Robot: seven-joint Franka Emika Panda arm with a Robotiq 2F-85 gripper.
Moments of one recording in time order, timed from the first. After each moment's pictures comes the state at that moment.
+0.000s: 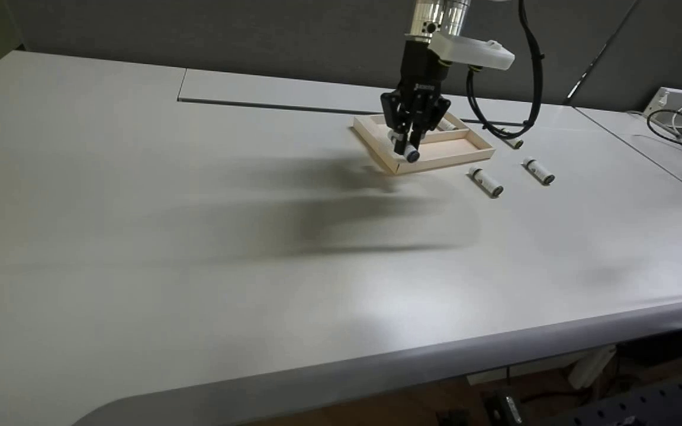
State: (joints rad) arm 0.14 0.75 0.09 -1.70 0.03 2.19 -0.02
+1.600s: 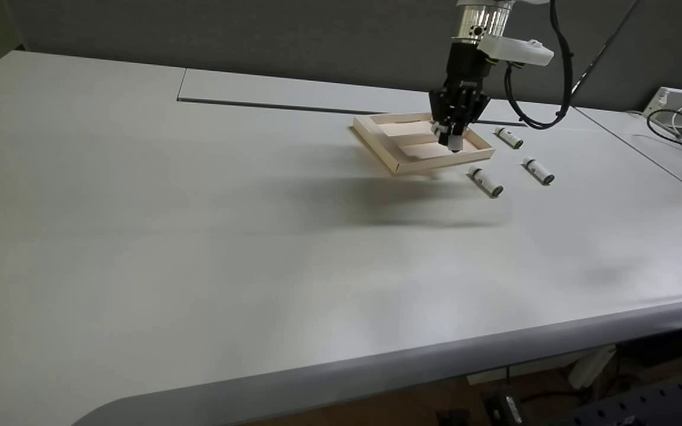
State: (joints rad) arm 0.03 0.82 0.03 -1.57 0.00 2.10 -0.12
